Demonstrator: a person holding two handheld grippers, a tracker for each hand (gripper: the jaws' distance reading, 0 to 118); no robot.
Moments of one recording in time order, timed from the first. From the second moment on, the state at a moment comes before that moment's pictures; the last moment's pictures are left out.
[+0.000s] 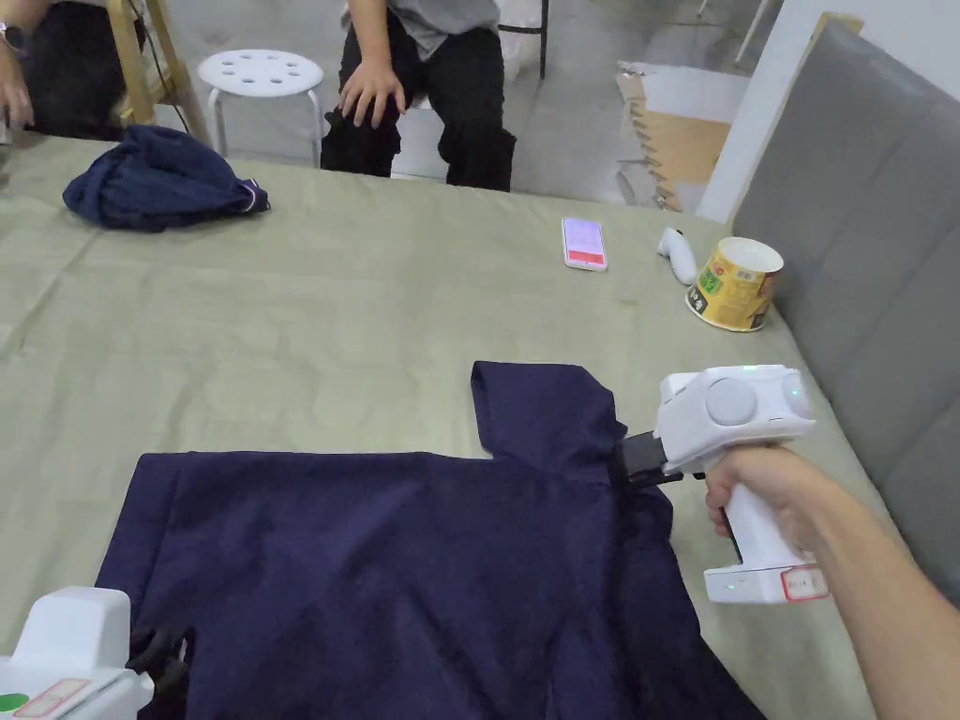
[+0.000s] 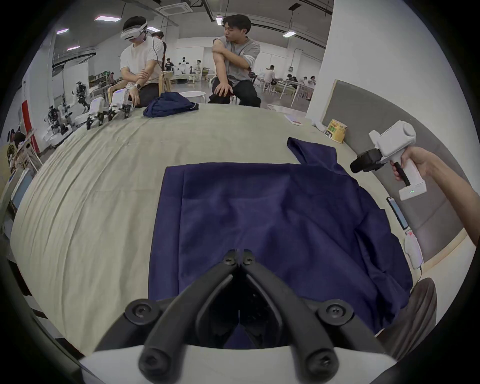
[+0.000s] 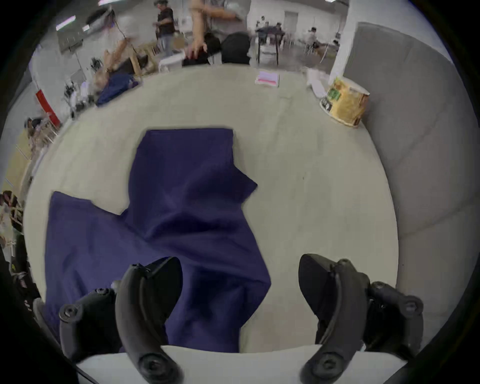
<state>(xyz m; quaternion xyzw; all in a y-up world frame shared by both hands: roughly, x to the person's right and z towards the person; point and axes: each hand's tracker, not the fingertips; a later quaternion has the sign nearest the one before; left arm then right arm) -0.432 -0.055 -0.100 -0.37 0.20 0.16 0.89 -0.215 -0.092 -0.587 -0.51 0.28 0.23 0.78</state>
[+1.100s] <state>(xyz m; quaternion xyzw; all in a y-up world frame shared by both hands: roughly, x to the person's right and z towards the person) -0.617 -0.137 -0.294 -0.55 0.18 0.13 0.81 -0.208 -0.132 -0.572 -0.54 0.29 0.20 0.76</state>
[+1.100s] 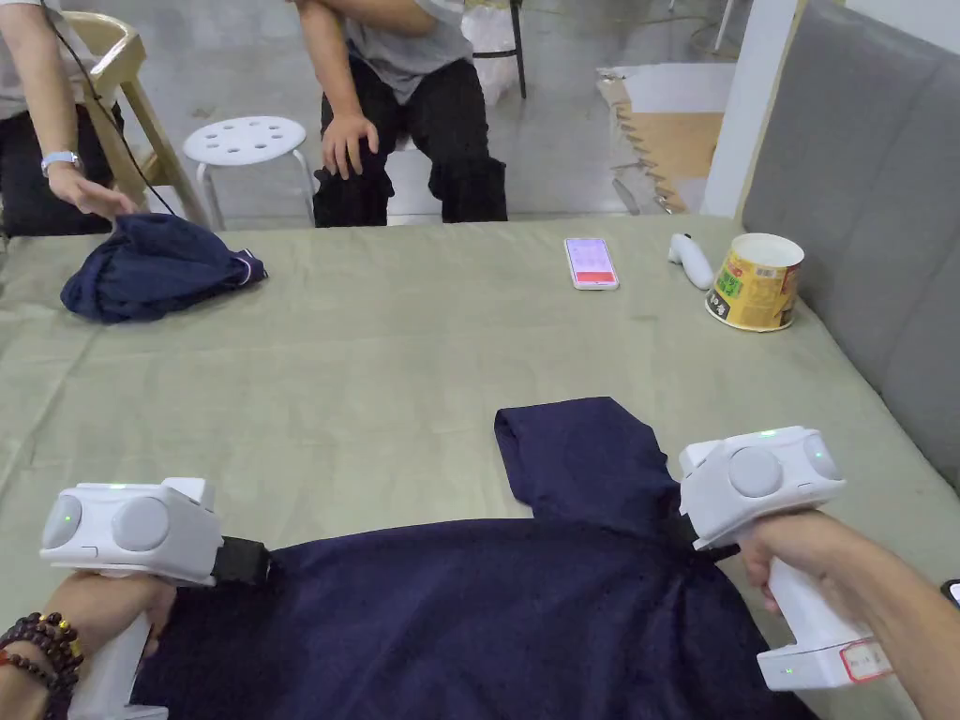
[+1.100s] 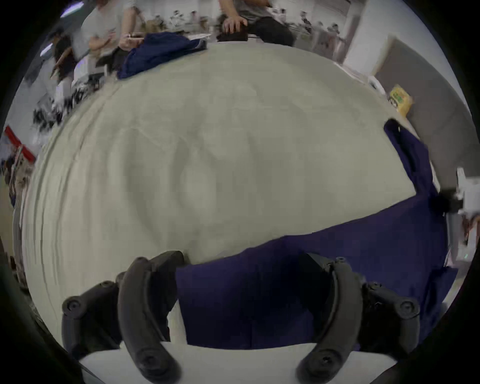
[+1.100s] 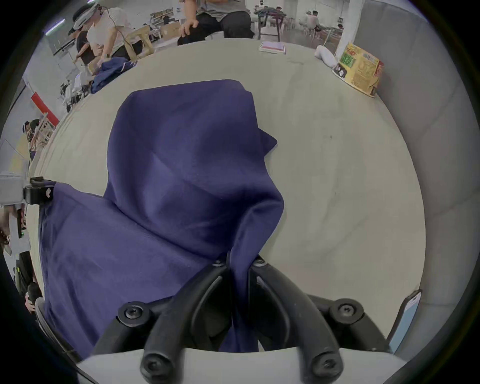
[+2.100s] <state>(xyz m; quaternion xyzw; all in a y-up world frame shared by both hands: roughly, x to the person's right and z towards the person) -0.612 0.295 -0.269 -0.21 0.22 0.02 0.95 -0.206 0.317 -0.550 -0.22 0.32 0.17 0.90</state>
